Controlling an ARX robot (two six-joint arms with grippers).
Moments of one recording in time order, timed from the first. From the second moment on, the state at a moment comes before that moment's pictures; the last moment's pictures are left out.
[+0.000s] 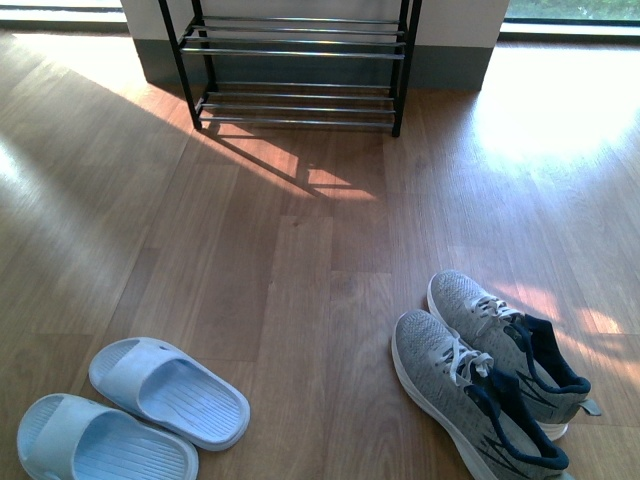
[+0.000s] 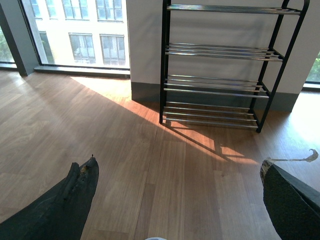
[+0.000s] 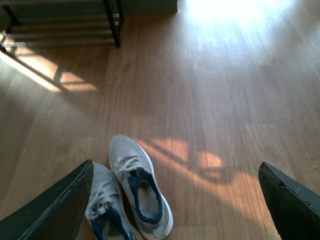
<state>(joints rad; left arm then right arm) 0.00 0.02 0.01 0.00 0.00 0.00 -0.27 1.22 0.28 0.50 -0.20 -0.09</state>
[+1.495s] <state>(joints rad) 0.00 0.02 0.01 0.00 0.00 0.00 -0.19 2.57 1.16 0.16 -0.29 -0.58</state>
